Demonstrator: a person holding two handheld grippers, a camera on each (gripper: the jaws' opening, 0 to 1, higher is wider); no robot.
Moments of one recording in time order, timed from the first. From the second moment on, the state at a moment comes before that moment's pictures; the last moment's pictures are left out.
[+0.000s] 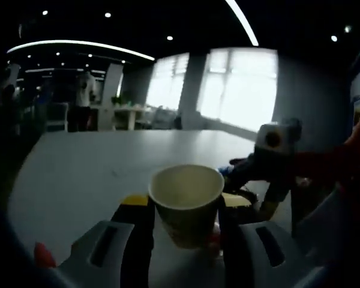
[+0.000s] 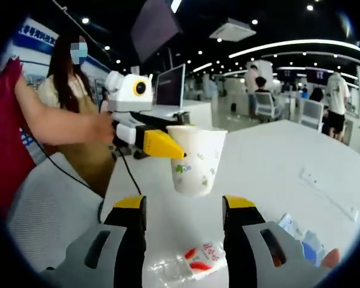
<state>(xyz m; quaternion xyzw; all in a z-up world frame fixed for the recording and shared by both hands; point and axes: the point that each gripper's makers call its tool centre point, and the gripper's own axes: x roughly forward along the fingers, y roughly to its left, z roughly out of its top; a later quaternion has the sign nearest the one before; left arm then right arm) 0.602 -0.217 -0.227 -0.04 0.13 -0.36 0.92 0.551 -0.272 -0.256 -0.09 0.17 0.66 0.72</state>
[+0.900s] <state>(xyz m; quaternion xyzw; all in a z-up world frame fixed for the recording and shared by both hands) 0.688 -0.231 -0.301 0.02 0.11 -0.47 0.87 0.533 -0.303 -0.273 -0.08 0.24 0.65 0.71</state>
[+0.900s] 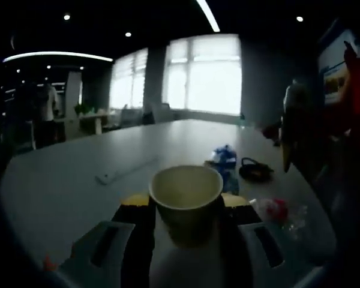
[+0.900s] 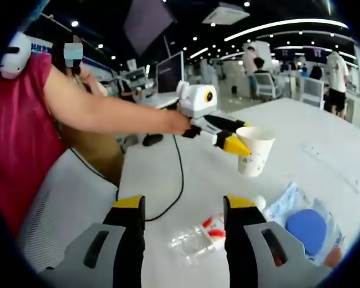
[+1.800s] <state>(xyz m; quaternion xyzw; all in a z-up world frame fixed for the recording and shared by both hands) 0.691 -0.237 -0.339 0.04 0.12 -0.50 0.86 0.544 -0.307 -0.275 -0.07 0.25 0.63 0.73</state>
